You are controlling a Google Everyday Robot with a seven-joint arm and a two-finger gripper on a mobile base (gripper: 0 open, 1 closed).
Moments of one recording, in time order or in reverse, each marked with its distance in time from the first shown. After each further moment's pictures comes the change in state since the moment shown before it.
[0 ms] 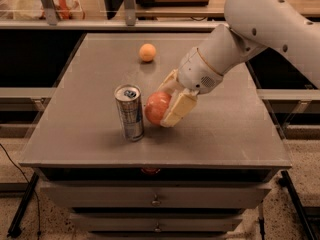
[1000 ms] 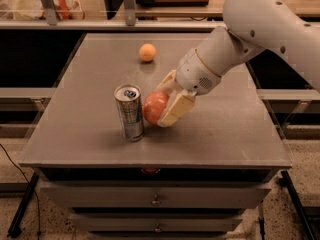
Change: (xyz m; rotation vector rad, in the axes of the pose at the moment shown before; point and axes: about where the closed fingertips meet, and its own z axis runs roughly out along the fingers) arm -0.002 -0.001 0.005 -0.005 -0.017 0.007
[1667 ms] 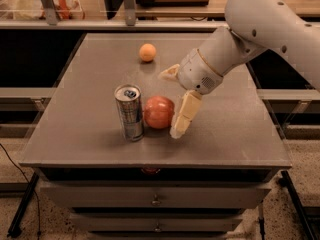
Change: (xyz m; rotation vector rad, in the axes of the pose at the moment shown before) arm 0.003 0.000 -0.002 -0.017 -0.011 -0.002
